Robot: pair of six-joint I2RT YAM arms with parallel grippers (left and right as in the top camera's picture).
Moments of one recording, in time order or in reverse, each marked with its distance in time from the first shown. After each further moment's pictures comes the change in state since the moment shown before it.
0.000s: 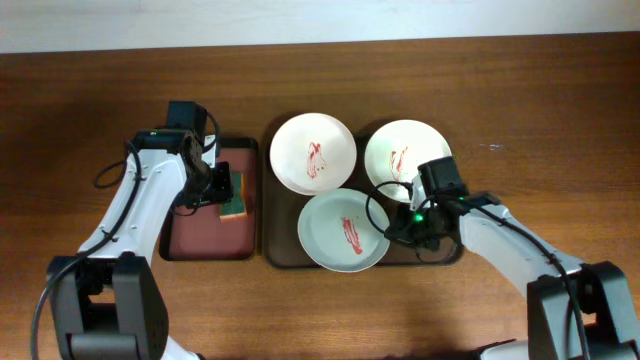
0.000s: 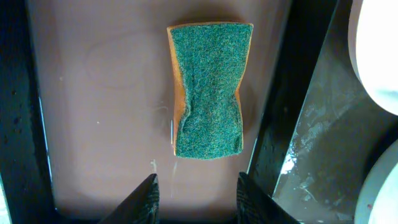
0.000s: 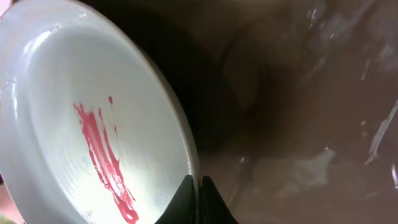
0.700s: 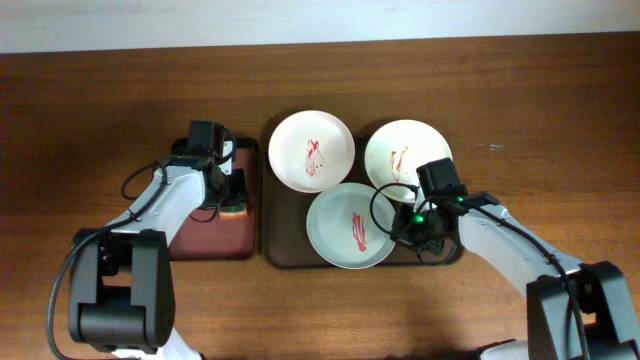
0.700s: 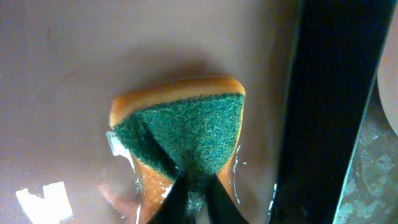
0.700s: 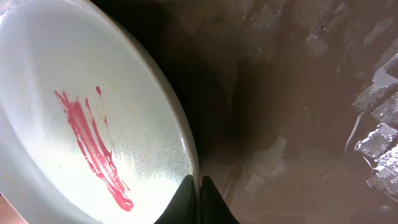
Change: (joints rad) left arm -0.044 0.075 -0.202 0.422 0.001 -0.008; right arm 0.005 0.000 0.001 -0.034 0.089 0.060
